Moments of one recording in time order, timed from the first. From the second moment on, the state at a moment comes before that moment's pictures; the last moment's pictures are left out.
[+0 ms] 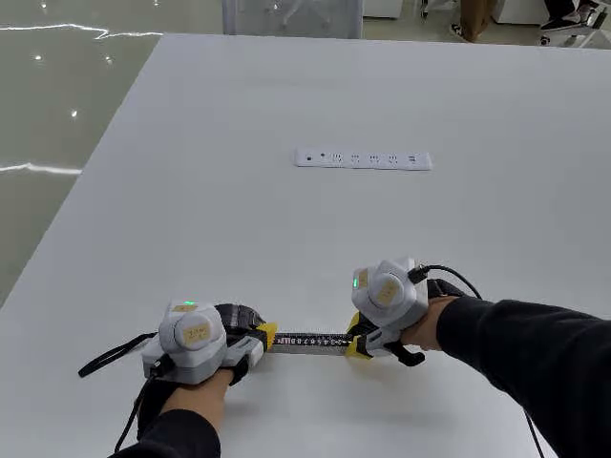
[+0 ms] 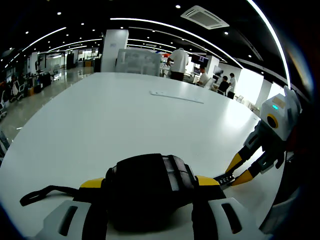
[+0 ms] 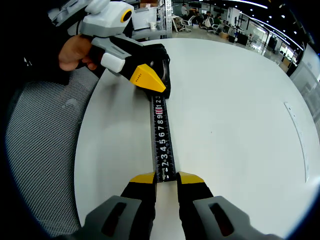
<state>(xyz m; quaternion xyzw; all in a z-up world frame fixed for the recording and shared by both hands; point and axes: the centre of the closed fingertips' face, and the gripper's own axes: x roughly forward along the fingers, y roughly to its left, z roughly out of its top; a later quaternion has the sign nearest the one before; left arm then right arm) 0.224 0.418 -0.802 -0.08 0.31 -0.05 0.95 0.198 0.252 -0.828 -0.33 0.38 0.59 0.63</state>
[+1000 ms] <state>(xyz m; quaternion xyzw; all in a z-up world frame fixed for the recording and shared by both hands) 0.222 0.417 -0.800 -0.09 0.32 -0.07 0.94 0.196 0.284 -0.828 -0.31 0.37 0.60 0.64</state>
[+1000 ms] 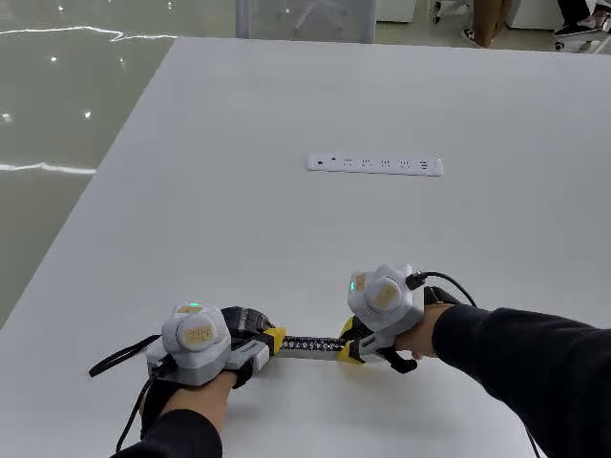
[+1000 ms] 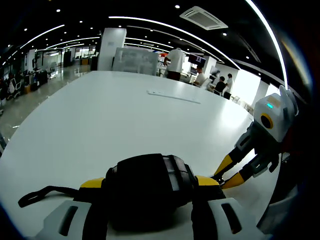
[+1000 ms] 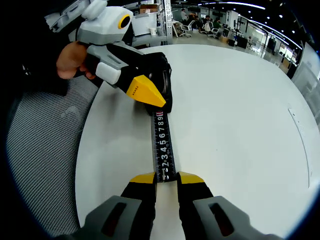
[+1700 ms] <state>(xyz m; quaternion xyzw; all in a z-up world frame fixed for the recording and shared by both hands) 0.222 0.417 -0.801 -0.09 0.32 -0.07 0.94 0.198 0.298 -0.827 -0.30 0.36 0.61 0.64</state>
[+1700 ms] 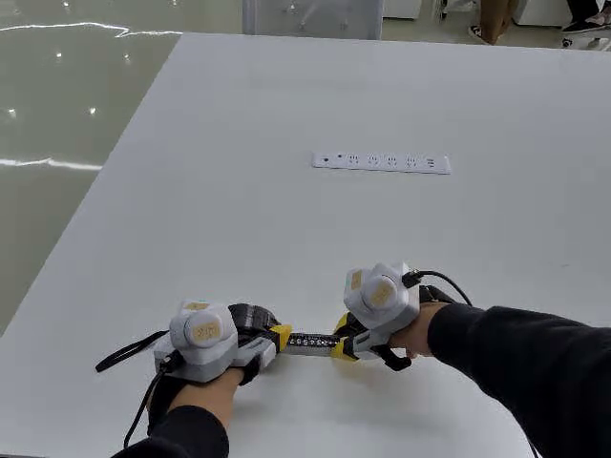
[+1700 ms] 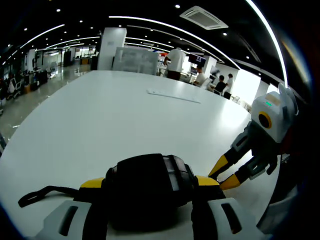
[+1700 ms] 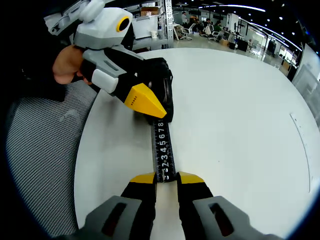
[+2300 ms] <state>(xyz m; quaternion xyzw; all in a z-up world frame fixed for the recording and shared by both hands) 0.222 0.417 -0.802 -0.09 0.32 -0.07 0.94 0.196 0.313 -0.826 -0.29 0.35 0.62 0.65</state>
